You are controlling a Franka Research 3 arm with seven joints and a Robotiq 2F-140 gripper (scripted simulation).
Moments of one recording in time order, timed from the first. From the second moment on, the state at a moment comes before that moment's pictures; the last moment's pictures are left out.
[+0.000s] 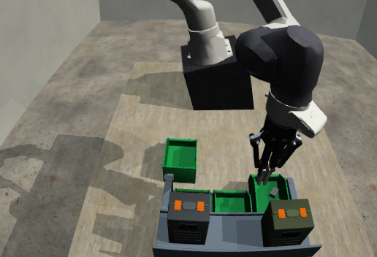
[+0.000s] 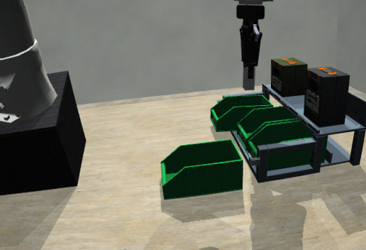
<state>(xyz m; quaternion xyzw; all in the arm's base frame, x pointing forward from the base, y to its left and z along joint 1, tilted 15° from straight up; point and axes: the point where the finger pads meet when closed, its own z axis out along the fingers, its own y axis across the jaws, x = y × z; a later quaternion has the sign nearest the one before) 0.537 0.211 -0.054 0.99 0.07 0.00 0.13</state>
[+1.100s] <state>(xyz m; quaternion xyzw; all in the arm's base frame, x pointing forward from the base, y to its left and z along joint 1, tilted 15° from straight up) 0.535 0.215 -0.034 0.99 0.08 0.00 0.13</state>
